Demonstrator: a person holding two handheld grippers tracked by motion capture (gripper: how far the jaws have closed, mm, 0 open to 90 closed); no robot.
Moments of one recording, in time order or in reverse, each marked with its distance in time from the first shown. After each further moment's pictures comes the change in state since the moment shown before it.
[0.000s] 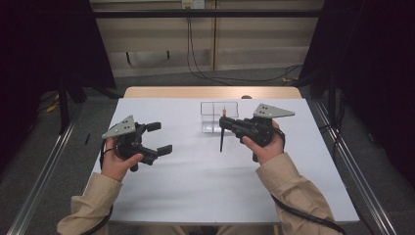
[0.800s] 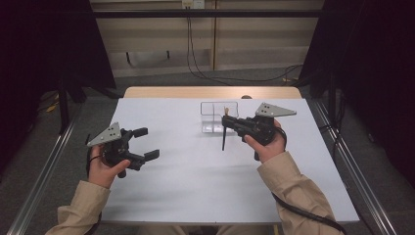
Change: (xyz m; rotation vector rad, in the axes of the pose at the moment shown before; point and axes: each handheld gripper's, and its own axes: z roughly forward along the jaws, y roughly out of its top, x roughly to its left) left arm 0.004 -0.017 -0.032 0.002 0.054 -0.016; right arm -0.007 -0.001 -0.002 -0.001 -0.018 0.003
